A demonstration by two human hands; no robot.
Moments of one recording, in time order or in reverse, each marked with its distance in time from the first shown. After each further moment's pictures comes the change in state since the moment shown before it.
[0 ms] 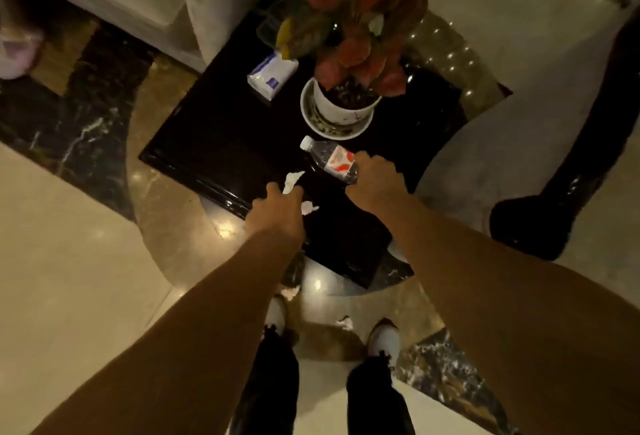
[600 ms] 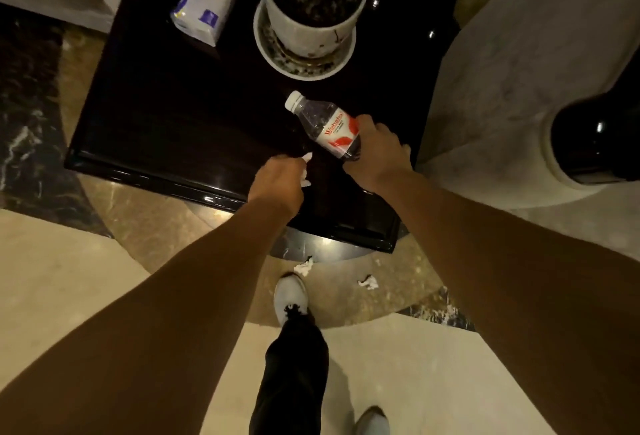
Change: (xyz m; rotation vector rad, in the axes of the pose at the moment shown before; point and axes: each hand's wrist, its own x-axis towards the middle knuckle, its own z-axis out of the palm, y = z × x) left_hand 0.094 -0.013 0.073 0.032 -0.091 0.283; right_hand 0.032 0.034 0.099 0.256 0.104 0.150
